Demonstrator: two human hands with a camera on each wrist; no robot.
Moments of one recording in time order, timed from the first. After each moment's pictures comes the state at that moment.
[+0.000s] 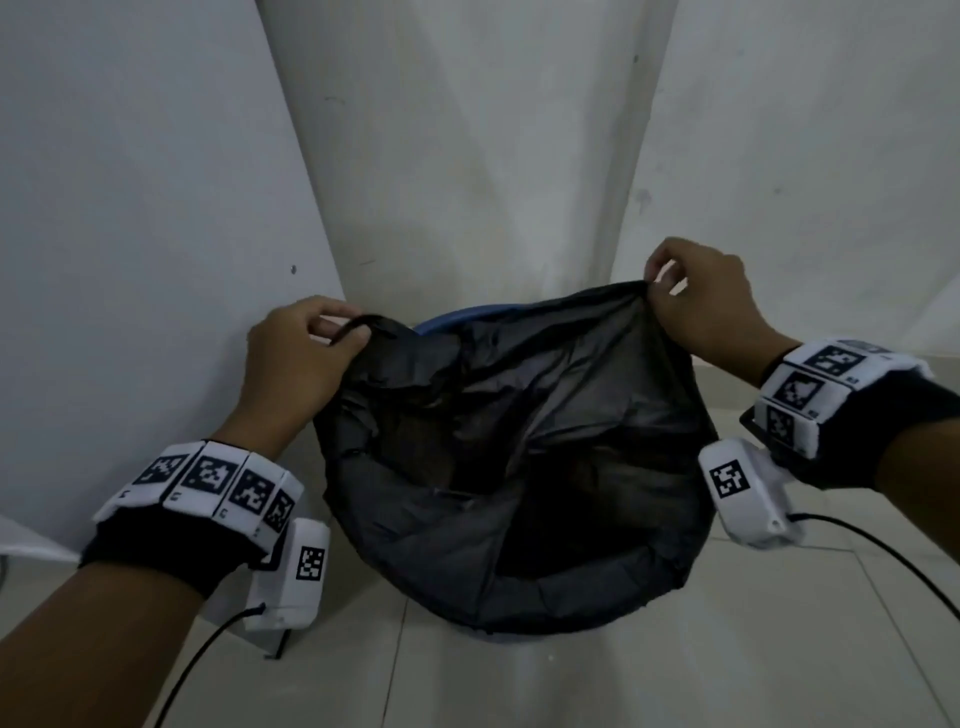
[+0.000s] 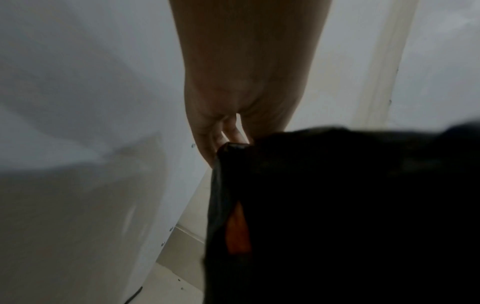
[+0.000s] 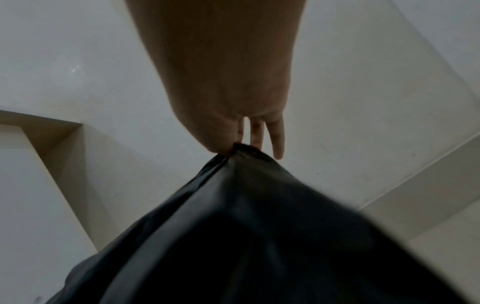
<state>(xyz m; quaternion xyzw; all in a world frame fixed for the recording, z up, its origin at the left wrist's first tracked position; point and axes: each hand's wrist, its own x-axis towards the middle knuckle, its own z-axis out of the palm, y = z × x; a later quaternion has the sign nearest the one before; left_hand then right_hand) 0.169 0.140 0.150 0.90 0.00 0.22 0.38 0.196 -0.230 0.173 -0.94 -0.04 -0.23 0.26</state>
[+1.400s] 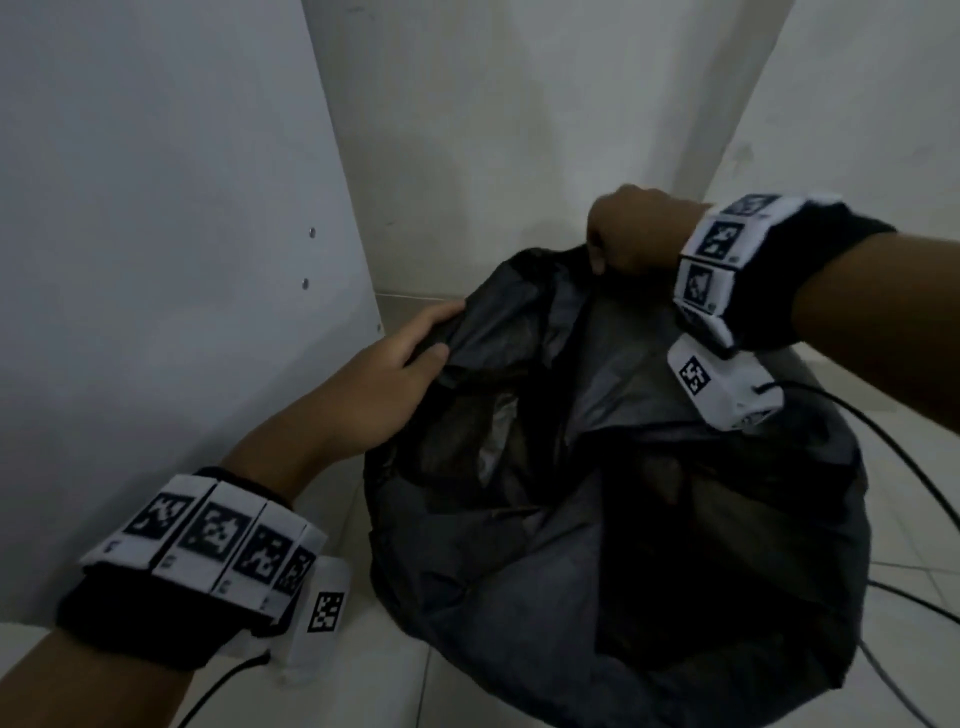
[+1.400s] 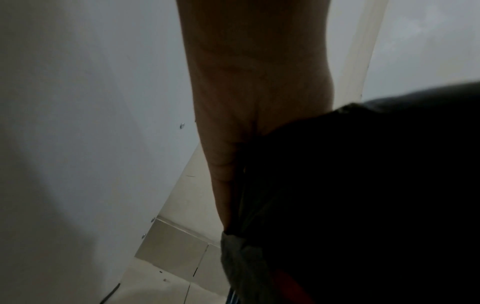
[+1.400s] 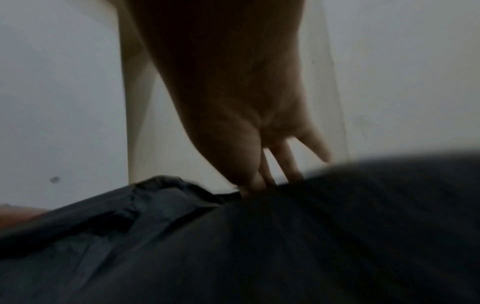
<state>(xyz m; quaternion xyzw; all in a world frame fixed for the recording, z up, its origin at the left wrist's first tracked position) 0.185 0.137 0.127 0.86 -0.12 -0.11 0.48 0.301 -0.114 0.194 -0.99 -0.12 0.00 -0.06</state>
